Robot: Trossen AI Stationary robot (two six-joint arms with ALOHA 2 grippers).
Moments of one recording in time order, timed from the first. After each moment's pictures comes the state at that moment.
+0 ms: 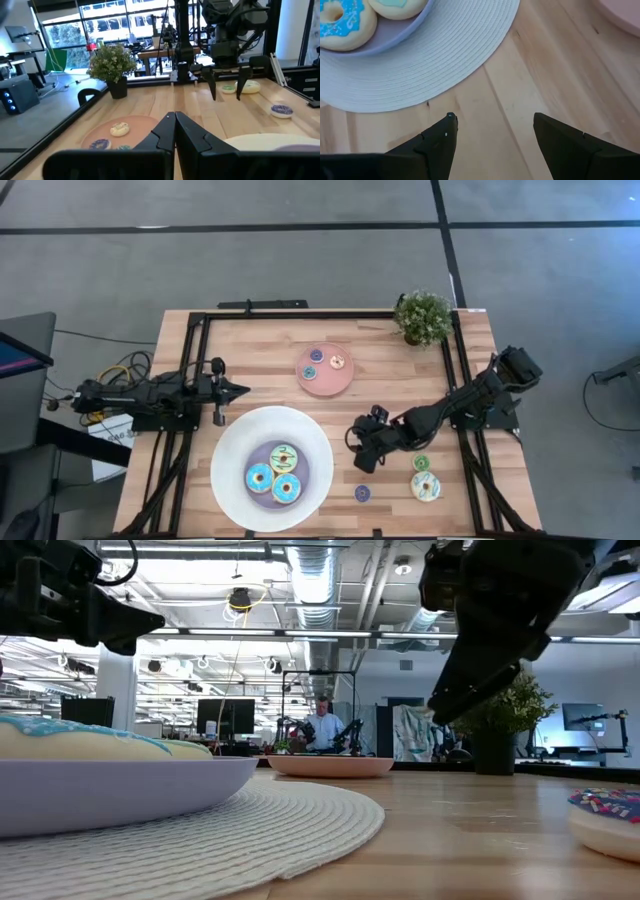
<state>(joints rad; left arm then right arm) -0.04 0.00 0.01 0.05 -0.14 0.11 0.44 1.63 0.92 -0.30 0.34 0.68</state>
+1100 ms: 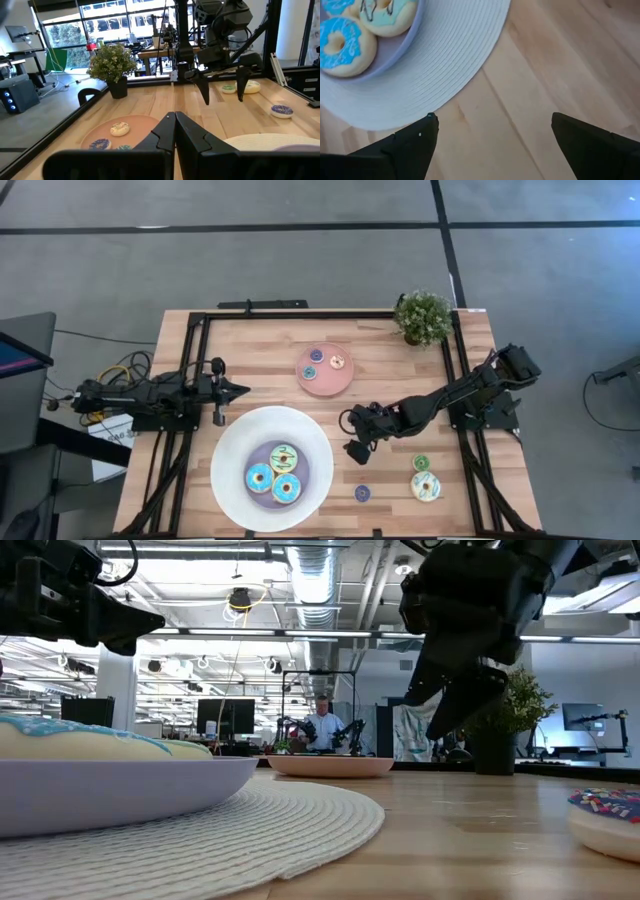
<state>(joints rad) -0.04 0.00 0.01 0.05 -0.15 0.11 0.33 1.63 0.92 -0.28 0.16 0.78</state>
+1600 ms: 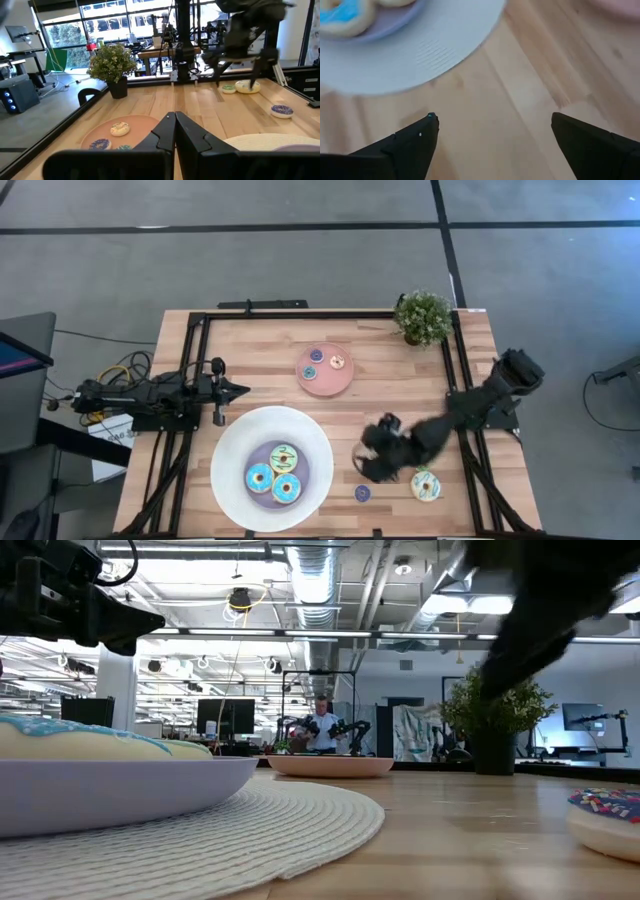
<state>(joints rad) -0.04 0.00 0.01 0.05 -0.15 0.11 0.58 1.63 1.02 -0.56 0.46 0.88</state>
